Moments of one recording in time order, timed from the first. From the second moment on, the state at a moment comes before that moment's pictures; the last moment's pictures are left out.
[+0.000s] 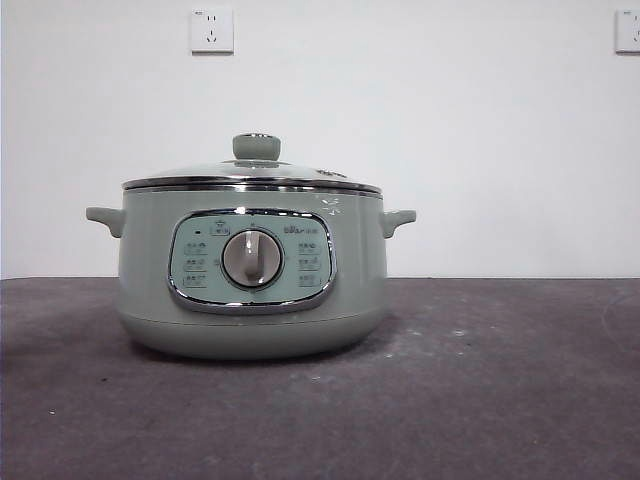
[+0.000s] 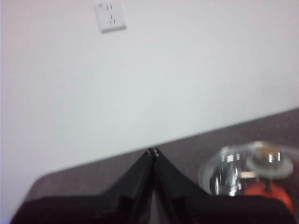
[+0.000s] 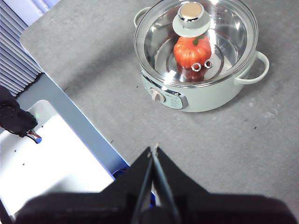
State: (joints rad) left arm 0.04 0.38 0.60 -0.14 0.21 0.15; right arm 0.62 1.13 1.71 -1.35 -0.26 -0.04
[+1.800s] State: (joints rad) left arm 0.04 0.00 0.02 -0.19 0.13 0.15; right arm 0.62 1.13 1.71 -1.35 -0.26 -0.04
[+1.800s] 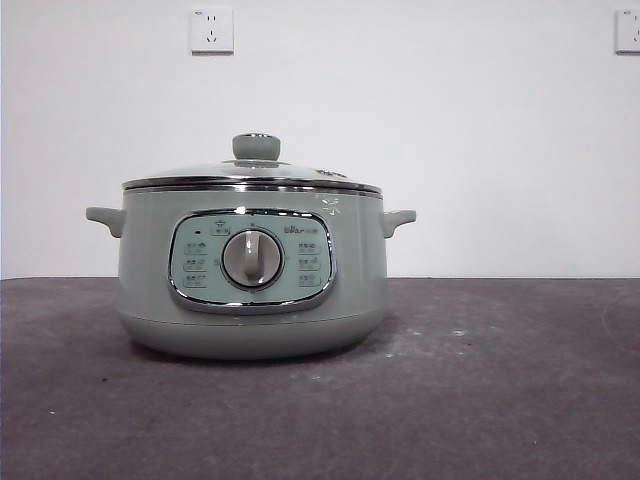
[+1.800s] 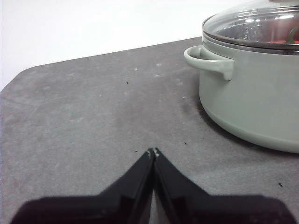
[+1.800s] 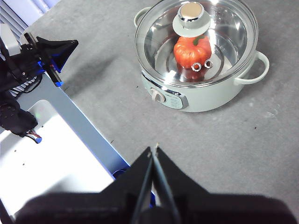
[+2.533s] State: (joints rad) left arm 0.04 0.00 0.02 -0.19 0.13 0.15; right arm 0.24 0.85 1.57 -0.96 -0.44 -0.15
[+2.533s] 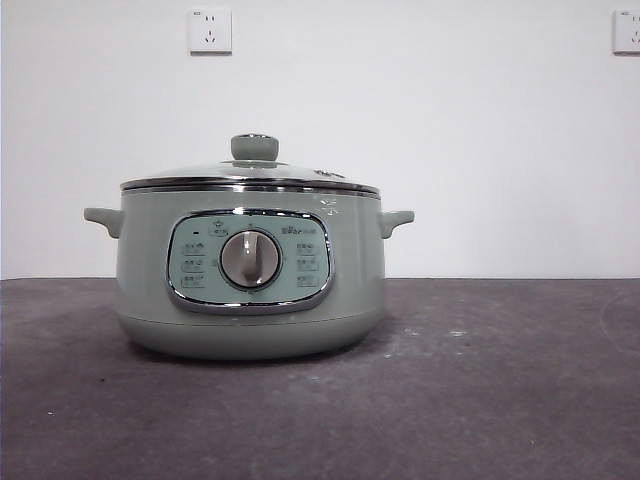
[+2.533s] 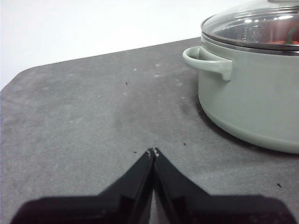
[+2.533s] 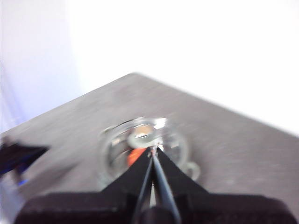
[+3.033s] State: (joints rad) left arm 0.04 0.00 0.02 -0.19 0.13 0.15; right arm 0.09 0.37 0.68 -0.23 -0.38 -0.15
